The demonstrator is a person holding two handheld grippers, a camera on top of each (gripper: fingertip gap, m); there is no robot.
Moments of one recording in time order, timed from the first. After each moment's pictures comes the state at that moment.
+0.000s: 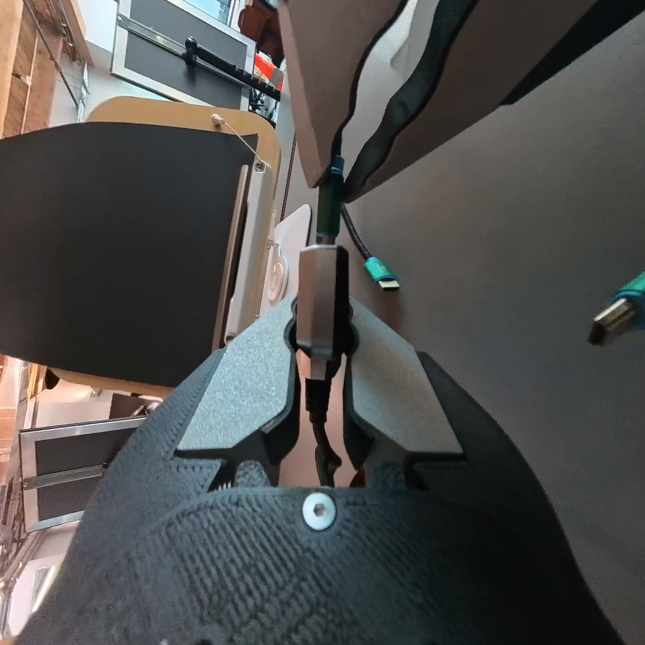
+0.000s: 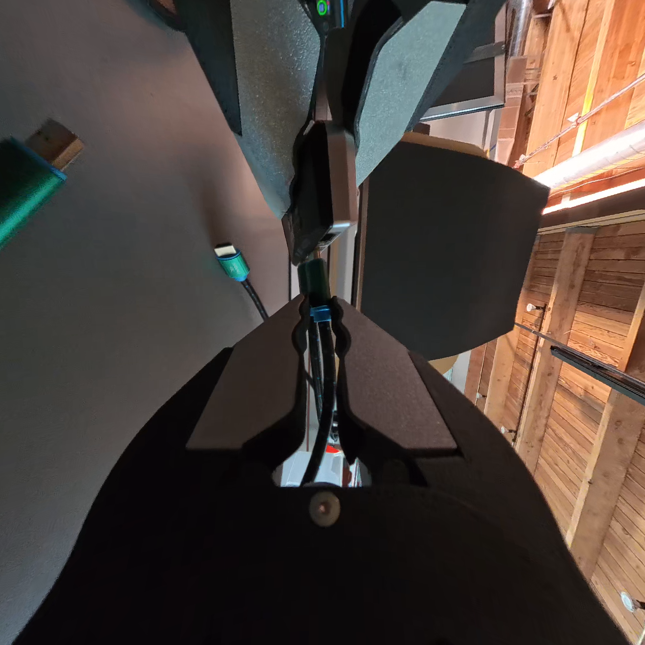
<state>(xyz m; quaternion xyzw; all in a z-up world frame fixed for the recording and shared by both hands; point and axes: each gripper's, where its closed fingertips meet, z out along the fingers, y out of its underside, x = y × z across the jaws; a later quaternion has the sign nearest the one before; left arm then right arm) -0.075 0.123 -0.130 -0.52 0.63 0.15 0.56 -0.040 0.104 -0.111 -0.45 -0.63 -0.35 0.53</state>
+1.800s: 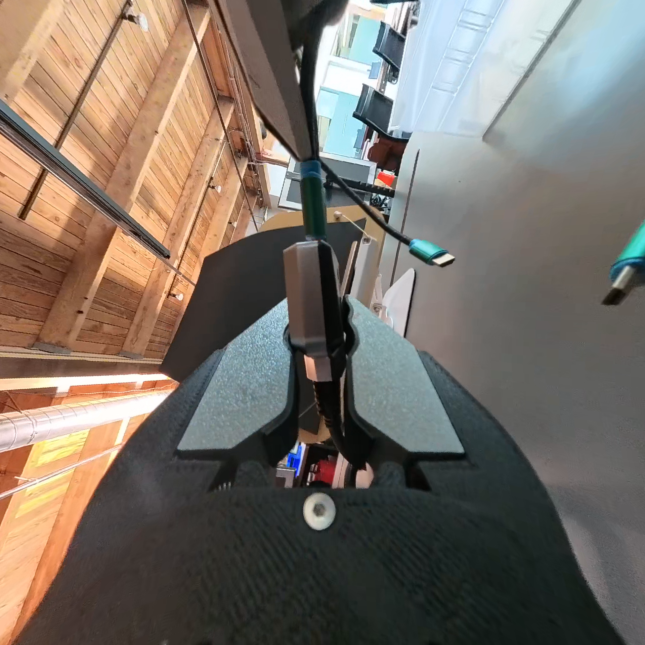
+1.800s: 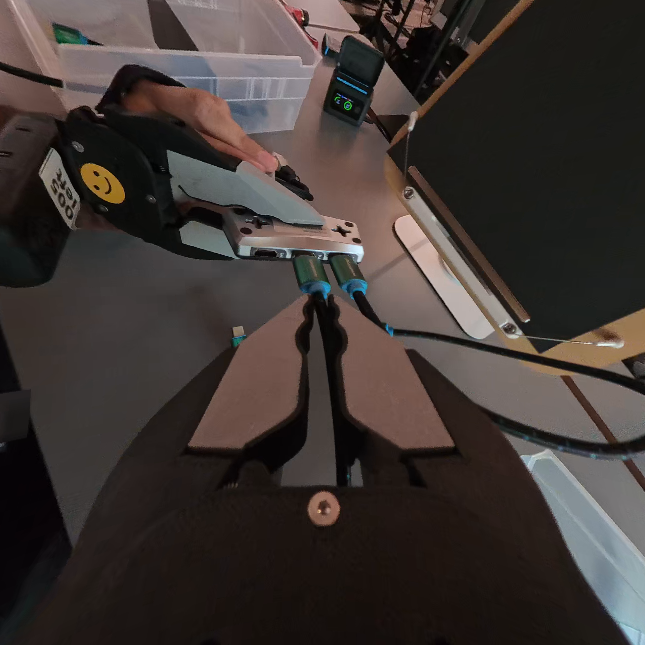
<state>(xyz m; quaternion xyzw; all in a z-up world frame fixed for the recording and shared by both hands) -0.075 0.110 -0.076 -0.33 0.58 0.22 0.71 -0.035 0.071 -0.054 -0.72 -0.50 0.11 0.48</state>
